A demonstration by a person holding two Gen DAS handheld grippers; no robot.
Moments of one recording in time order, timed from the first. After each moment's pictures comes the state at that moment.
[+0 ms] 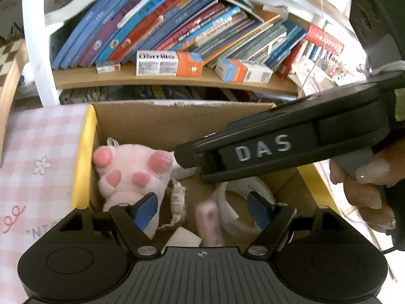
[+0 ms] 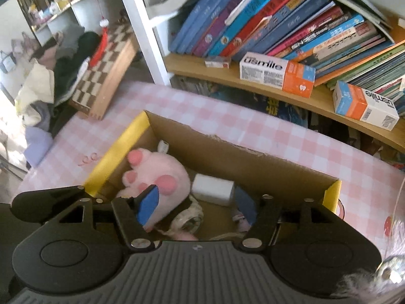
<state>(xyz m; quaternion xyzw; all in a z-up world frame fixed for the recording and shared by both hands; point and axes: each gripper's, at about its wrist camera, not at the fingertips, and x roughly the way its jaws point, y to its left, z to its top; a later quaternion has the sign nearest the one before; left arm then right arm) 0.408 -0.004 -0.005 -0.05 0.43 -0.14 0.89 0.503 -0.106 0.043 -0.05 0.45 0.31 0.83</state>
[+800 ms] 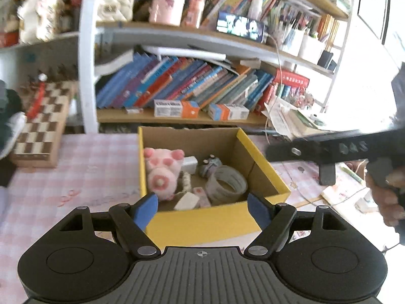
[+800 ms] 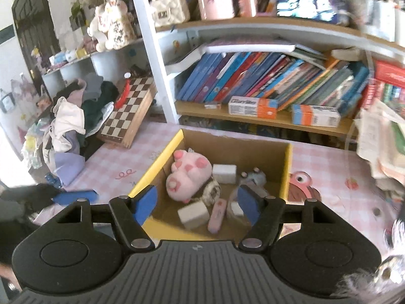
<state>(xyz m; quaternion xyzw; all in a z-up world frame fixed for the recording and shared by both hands) 0.222 0.037 0.069 -0.04 0.31 -0.13 0.94 0.303 -0.166 0.119 0.00 0.34 0.26 0.91</state>
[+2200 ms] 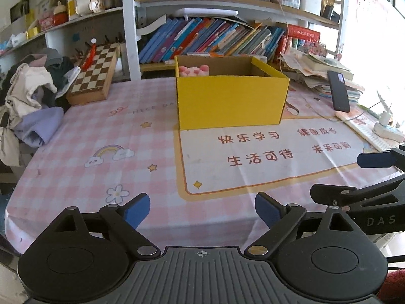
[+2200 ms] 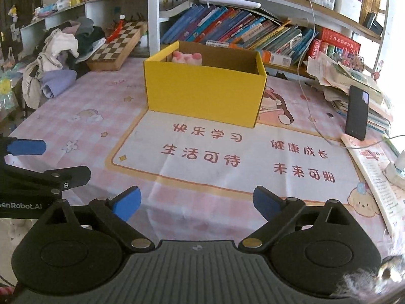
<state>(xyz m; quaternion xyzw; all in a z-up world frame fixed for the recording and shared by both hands) 0.045 0.029 -0.016 0.01 0.35 -0.04 0.94 0.061 -0.144 0.002 -0.07 0.36 0.14 0.92</state>
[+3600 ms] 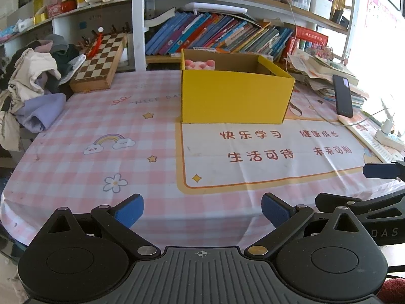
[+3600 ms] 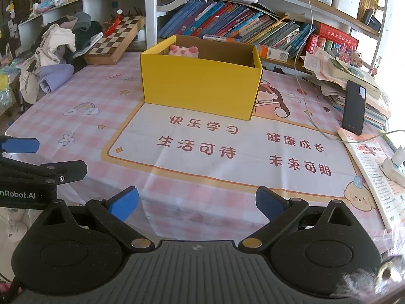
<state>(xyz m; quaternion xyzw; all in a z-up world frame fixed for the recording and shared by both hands) 0.045 0.030 -0.019 -0.02 0.36 -0.03 0.93 0.058 -0.149 -0.001 -0.08 0.37 0.13 0.92</state>
